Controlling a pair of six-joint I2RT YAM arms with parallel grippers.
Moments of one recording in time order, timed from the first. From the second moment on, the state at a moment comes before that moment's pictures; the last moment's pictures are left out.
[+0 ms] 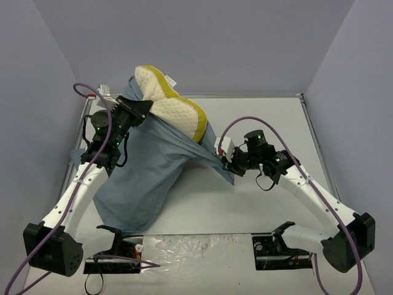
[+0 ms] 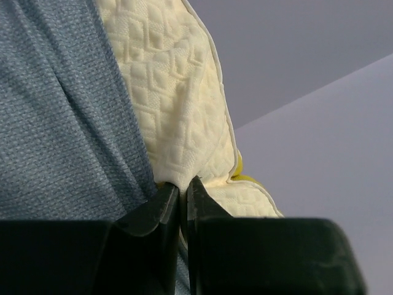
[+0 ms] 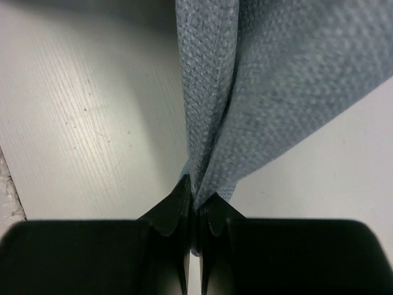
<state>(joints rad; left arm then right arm) -0.24 1.14 1.02 0.18 0.11 -0.90 0.53 1.13 0.93 -0.58 -0.45 -0.59</state>
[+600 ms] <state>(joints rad) -0.25 1.31 1.06 0.40 0.30 -1.04 0.61 1.00 1.12 -0.84 -0.46 -0.65</state>
